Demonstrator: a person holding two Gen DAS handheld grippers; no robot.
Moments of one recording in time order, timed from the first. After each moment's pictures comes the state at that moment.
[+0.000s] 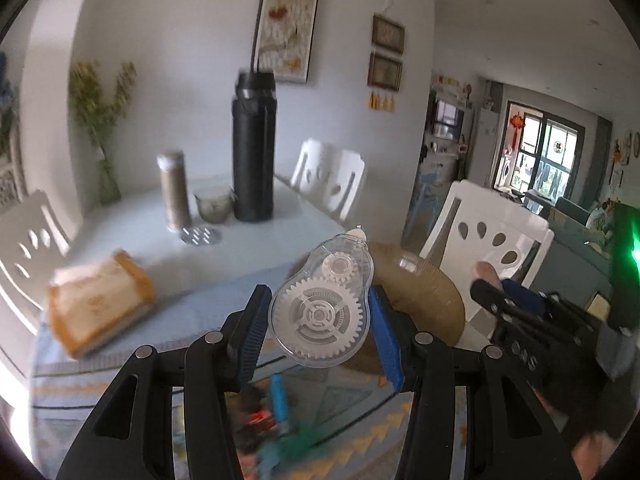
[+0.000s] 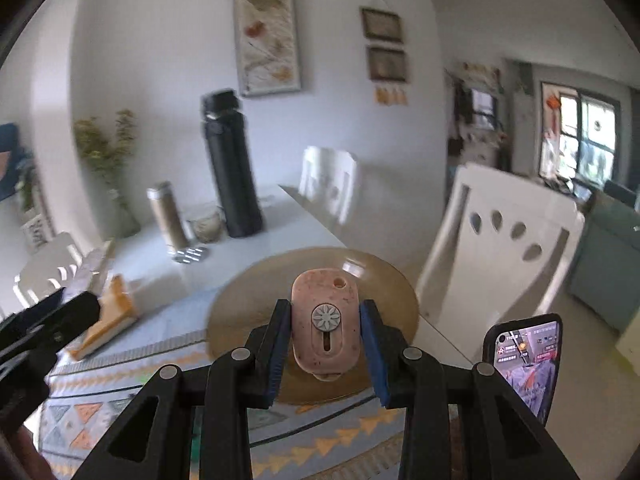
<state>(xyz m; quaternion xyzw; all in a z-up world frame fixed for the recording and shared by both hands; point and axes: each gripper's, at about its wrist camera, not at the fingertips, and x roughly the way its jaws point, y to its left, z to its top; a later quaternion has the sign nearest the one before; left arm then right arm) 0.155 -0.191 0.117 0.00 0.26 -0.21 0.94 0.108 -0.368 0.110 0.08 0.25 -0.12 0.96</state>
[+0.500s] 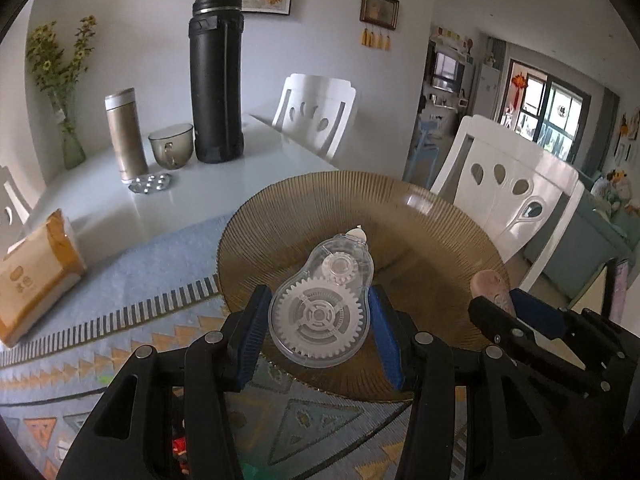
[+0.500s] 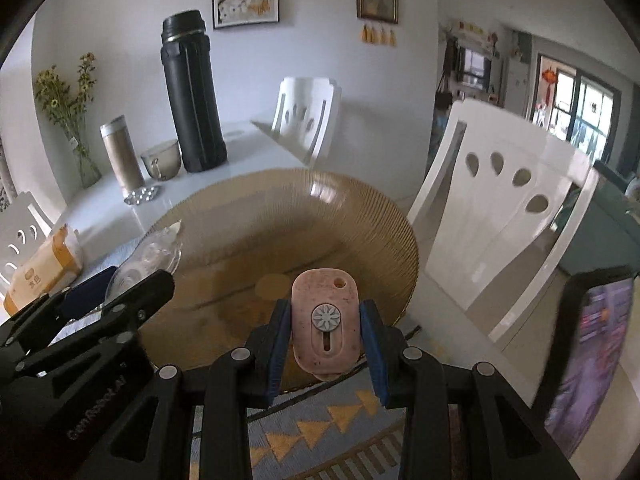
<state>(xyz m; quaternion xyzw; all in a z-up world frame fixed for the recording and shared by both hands) 0.208 -0.264 0.031 0.04 0.33 -0.21 0.92 0.162 -0.401 0.034 0.07 0.35 -0.14 0.92</state>
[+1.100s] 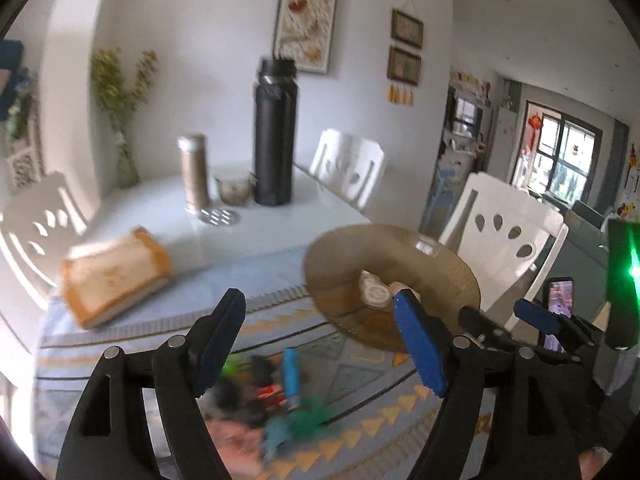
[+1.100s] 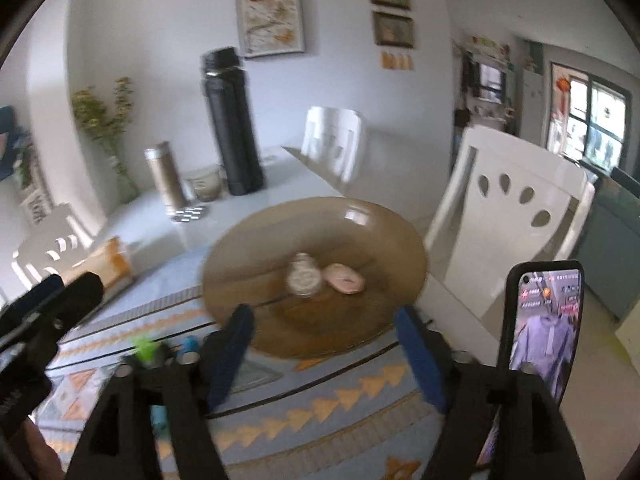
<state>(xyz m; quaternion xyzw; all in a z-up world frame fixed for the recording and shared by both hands) 0.108 -0.166 0.111 0.01 0.25 -0.16 0.96 0.094 -0.356 0.080 0.08 0.30 -0.09 0.95</state>
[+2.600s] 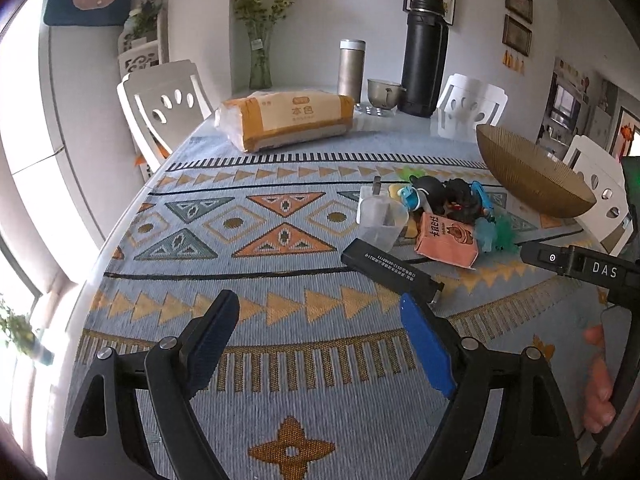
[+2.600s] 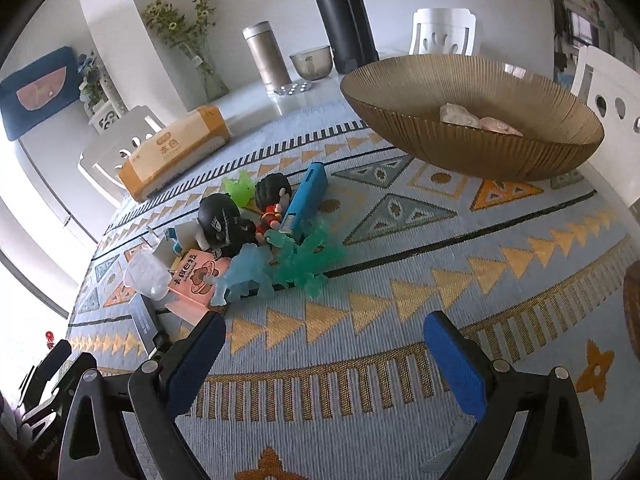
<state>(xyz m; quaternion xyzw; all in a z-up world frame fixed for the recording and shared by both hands) 0.022 -0.013 -0.025 -0.03 0.35 0.02 0.94 0.097 -0.267 -0.040 0.10 0.42 0.09 0.90</state>
